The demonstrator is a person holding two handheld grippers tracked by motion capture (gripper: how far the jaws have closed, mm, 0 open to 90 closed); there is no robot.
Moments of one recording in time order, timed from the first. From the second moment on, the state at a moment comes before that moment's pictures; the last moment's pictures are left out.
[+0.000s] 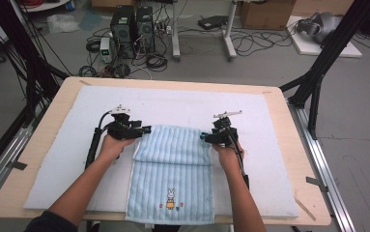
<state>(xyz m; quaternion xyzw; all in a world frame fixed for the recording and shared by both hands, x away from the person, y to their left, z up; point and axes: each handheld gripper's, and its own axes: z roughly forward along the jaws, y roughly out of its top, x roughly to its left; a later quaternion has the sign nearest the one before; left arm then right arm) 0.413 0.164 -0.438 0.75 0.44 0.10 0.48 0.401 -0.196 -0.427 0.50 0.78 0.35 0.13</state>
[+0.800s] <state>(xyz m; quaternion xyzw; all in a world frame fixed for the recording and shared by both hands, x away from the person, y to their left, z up) 0.402 0.172 -0.422 0.75 0.39 0.10 0.52 0.395 -0.197 -0.415 0.47 0.78 0.38 0.16</state>
